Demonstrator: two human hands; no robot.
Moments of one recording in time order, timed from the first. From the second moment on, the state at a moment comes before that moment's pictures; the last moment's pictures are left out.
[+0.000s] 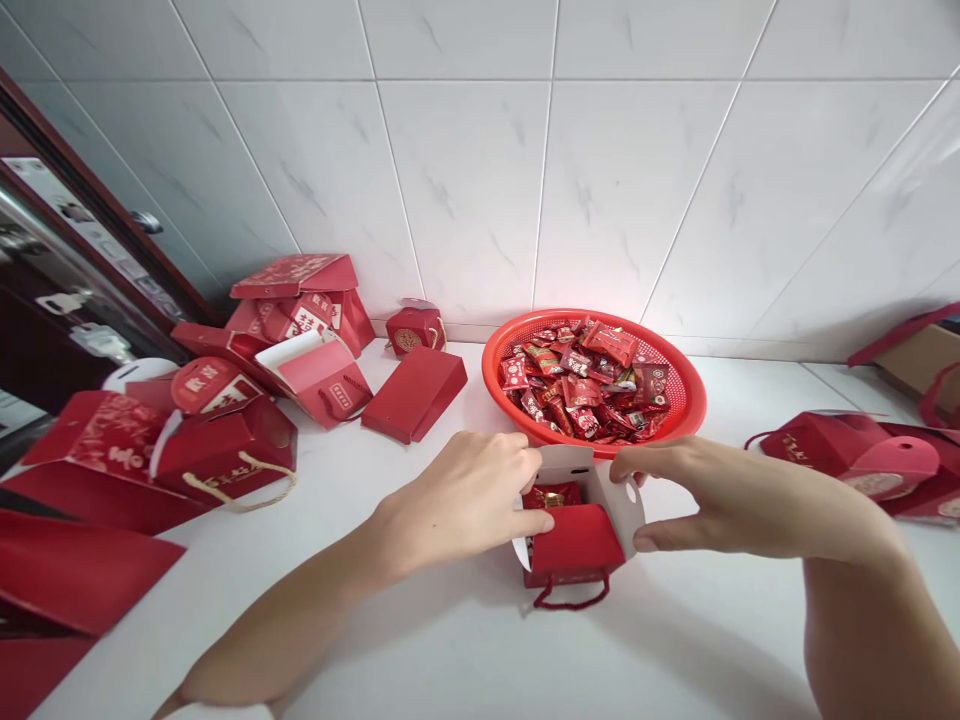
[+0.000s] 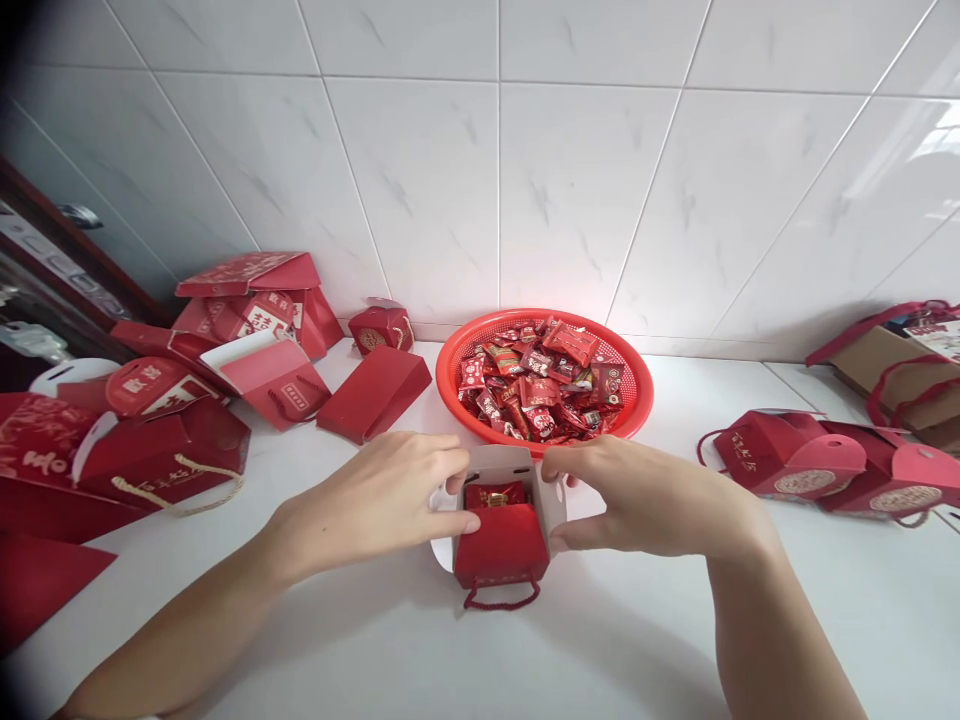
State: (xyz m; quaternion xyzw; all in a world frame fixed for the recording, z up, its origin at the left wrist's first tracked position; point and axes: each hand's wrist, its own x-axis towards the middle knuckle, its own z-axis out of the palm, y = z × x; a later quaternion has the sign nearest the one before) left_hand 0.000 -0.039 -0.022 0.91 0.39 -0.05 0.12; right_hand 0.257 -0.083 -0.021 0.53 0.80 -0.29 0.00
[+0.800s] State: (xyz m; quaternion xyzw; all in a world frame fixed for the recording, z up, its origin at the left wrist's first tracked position) left_hand 0.005 -0.051 -0.032 0.91 0.37 -0.04 0.20; right_hand 0.242 -0.078 -0.027 0.53 0.81 -0.25 -0.04
